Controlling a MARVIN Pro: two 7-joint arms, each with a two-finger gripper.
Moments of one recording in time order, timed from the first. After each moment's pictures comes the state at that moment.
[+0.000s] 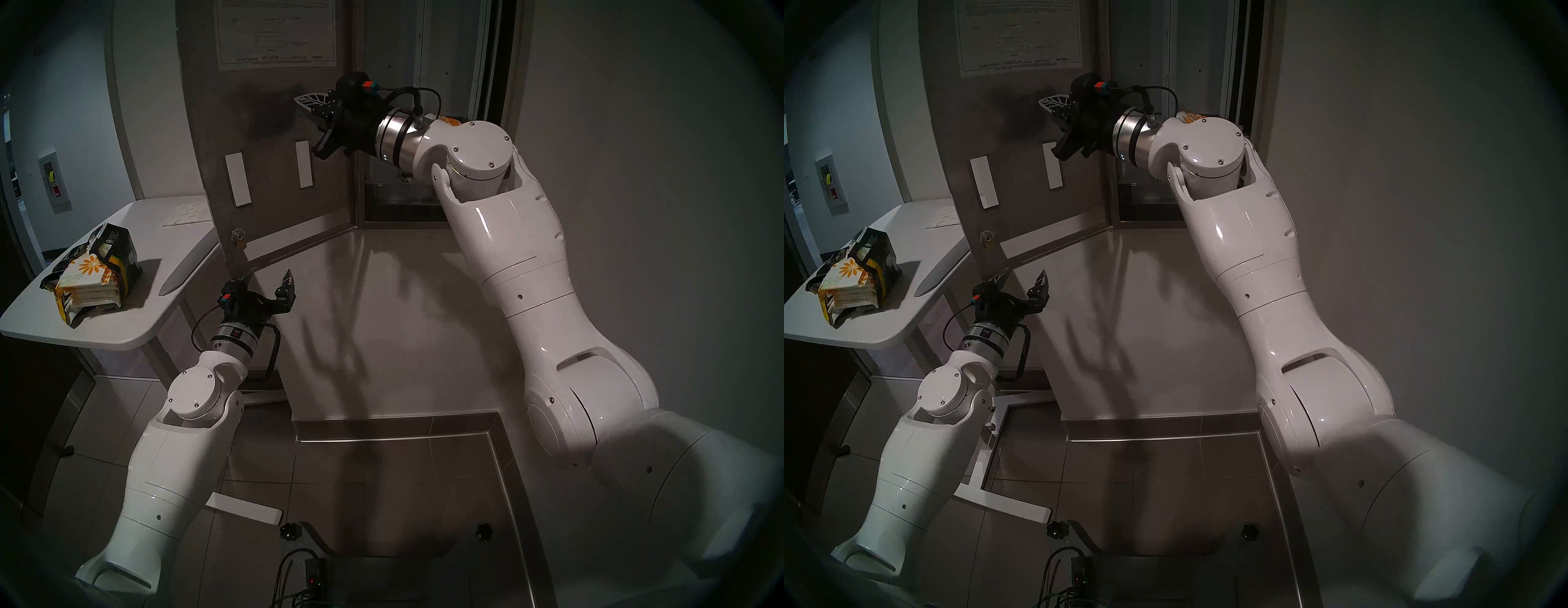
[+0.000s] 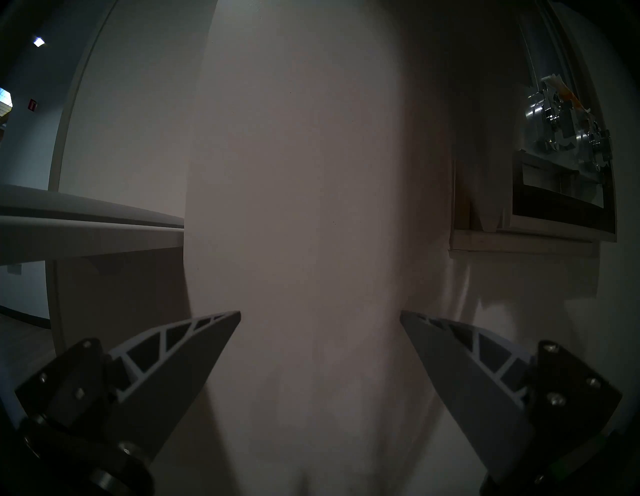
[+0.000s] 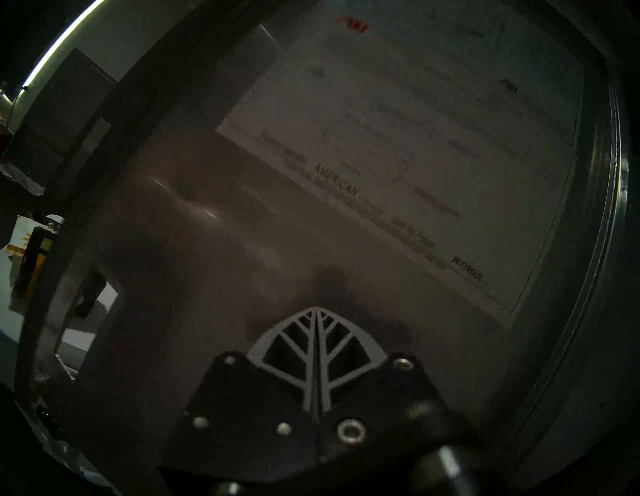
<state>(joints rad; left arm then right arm) 1.58 -1.20 -1.53 -1.61 -0.42 -0.17 -0.05 -0.60 -1.59 1.20 -1.29 -0.02 0.03 0.70</state>
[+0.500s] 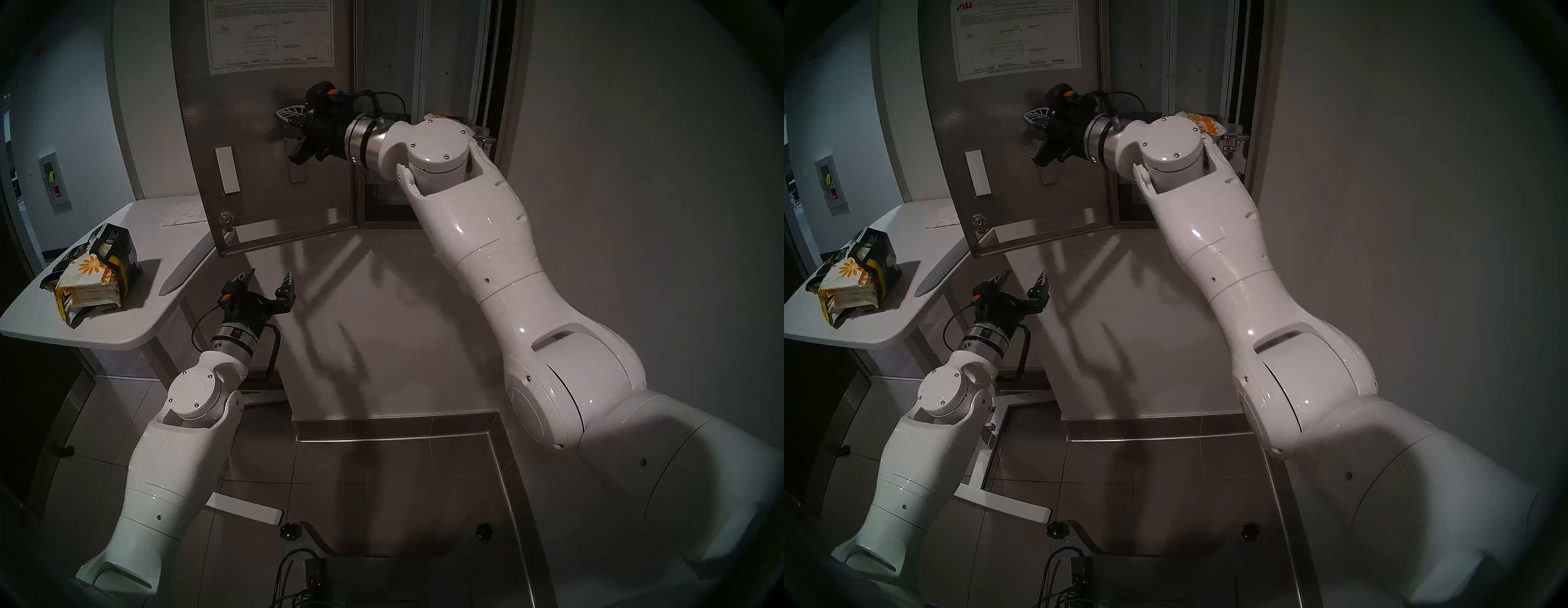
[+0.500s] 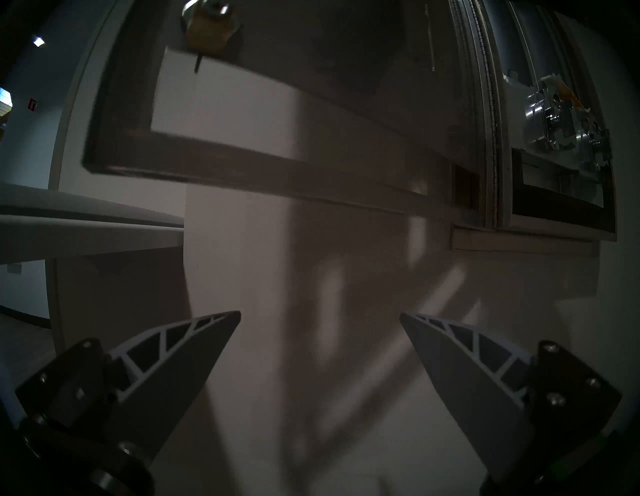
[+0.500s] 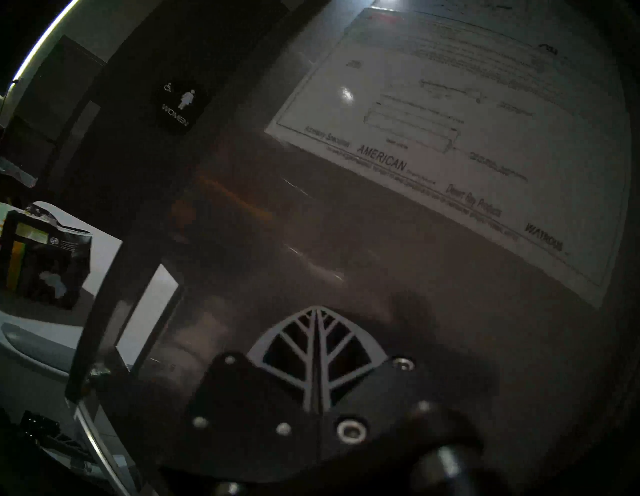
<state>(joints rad) 1.58 -1.20 -1.53 -1.61 -0.42 -0.17 -0.05 -0.48 -1.71 1.15 -1.04 -0.09 0.02 0.59</state>
